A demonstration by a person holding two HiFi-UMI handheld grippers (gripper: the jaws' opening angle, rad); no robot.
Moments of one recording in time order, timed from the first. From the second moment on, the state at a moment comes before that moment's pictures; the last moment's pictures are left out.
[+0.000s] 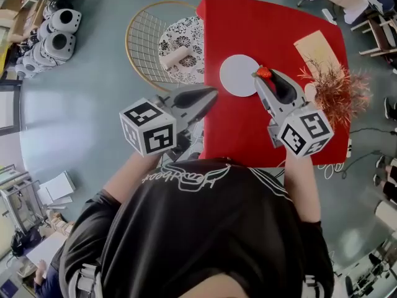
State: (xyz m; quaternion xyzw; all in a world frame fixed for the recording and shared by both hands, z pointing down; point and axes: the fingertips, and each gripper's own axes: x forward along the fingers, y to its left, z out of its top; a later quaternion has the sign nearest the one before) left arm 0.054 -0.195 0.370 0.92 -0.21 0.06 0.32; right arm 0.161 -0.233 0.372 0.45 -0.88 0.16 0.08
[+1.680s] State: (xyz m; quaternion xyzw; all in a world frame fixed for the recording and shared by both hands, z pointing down) left arm 0.008 -0.200 0.419 0.87 -0.29 0.07 0.39; right arm 0.135 -0.288 0.589 0.36 -0.83 0.19 0.38
